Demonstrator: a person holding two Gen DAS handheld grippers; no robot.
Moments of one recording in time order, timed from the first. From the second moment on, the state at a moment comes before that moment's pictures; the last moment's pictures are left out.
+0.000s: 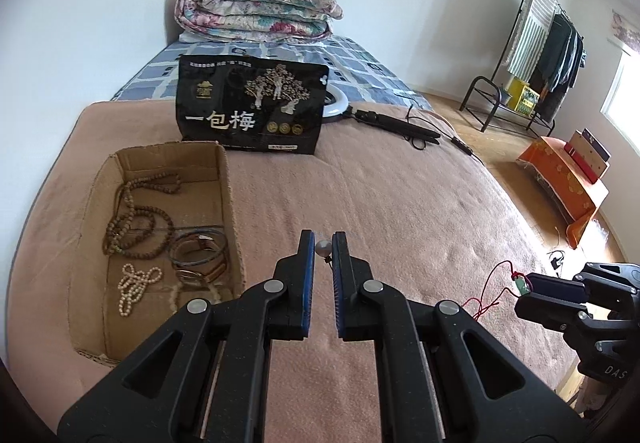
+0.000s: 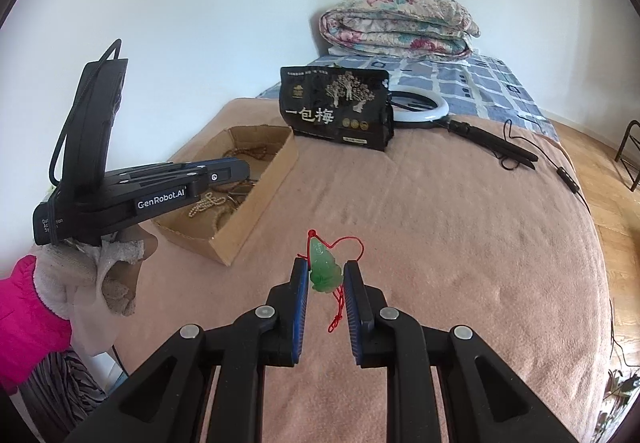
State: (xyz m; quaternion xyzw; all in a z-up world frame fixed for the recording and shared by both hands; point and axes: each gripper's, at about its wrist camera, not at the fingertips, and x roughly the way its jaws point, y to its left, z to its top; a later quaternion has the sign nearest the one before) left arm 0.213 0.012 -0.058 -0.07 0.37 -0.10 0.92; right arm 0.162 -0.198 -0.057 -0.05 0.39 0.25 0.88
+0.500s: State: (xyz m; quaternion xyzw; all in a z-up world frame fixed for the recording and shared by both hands) left arm 0.221 0.108 -0.056 -0.09 0.36 -0.04 0.93; right arm 0.179 -0.102 -0.051 -0.06 0.38 0.30 0.87
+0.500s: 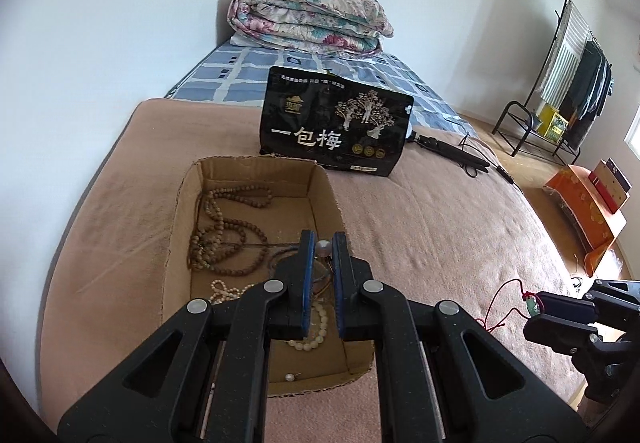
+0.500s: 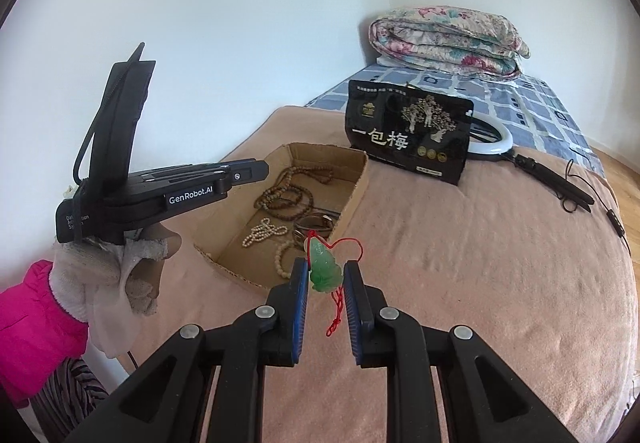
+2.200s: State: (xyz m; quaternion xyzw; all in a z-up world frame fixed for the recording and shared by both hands) left arm 0.234 0.159 -0.065 -0.12 0.35 0.01 0.93; right arm 0.212 -0.024 -0.083 -0.08 0.39 0.28 0.87
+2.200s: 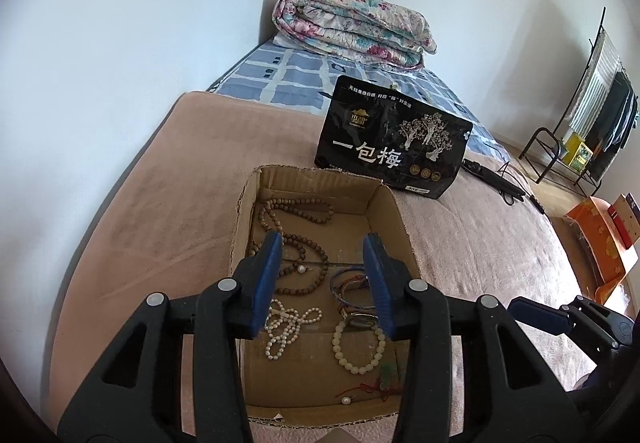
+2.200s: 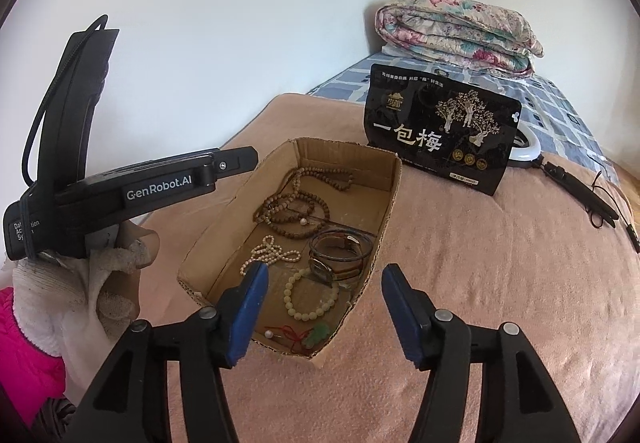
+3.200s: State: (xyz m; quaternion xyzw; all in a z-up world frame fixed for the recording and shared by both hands) left arm 0.126 0.107 0.012 -0.07 0.28 0.02 0.96; right arm 0.156 -0.096 -0.014 -0.08 0.31 0.21 0.92
